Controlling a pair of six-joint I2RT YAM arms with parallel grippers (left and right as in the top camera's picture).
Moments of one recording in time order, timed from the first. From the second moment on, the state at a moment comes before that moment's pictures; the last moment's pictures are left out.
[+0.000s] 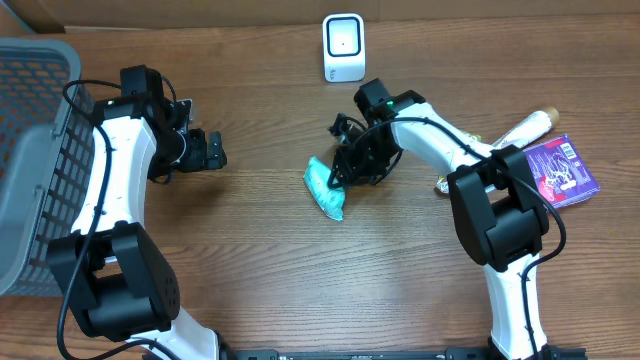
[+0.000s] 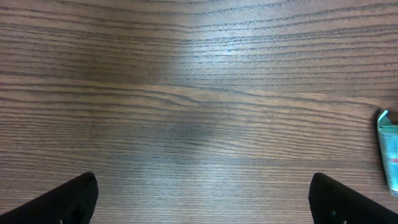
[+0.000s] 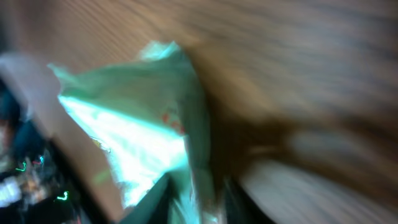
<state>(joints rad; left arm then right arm) 0.19 1.81 1.47 -1.07 0.11 0.06 0.45 2.27 1.69 -0.94 -0.63 0.08</state>
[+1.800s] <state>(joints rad) 0.19 1.81 1.47 -1.07 0.11 0.06 0.66 2.22 1.75 -0.94 -0.20 0.28</state>
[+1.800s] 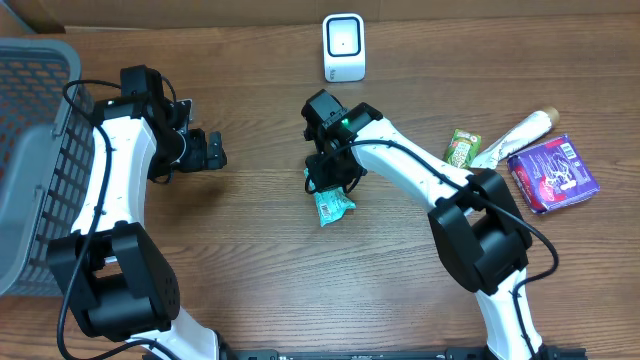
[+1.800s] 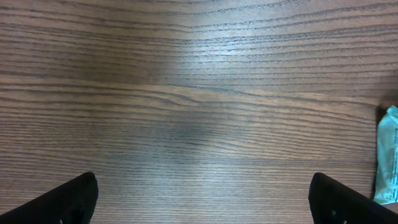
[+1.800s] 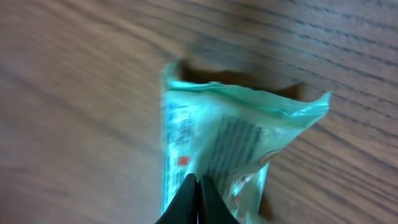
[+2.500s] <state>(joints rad) 0.19 1.81 1.47 -1.07 0.11 0.06 0.54 2.23 1.76 -0.96 -0.11 0.40</state>
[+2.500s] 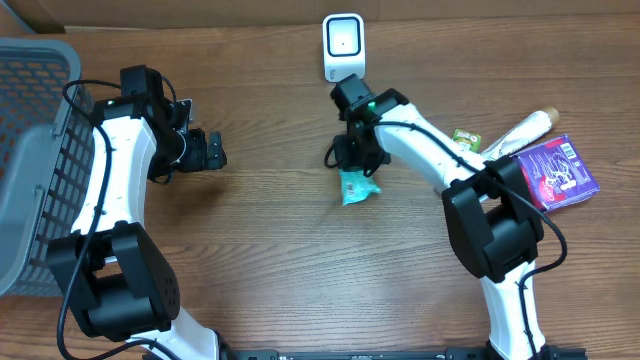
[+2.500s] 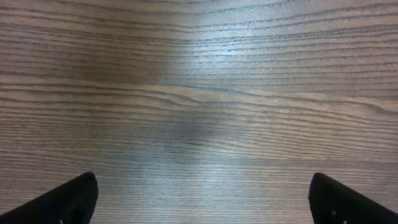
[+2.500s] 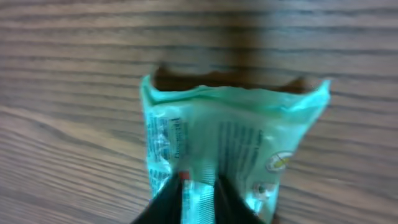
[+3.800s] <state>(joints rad) 0.19 1.81 1.47 -1.07 0.11 0.06 0.45 2.15 1.60 -1.07 -0.08 0.30</state>
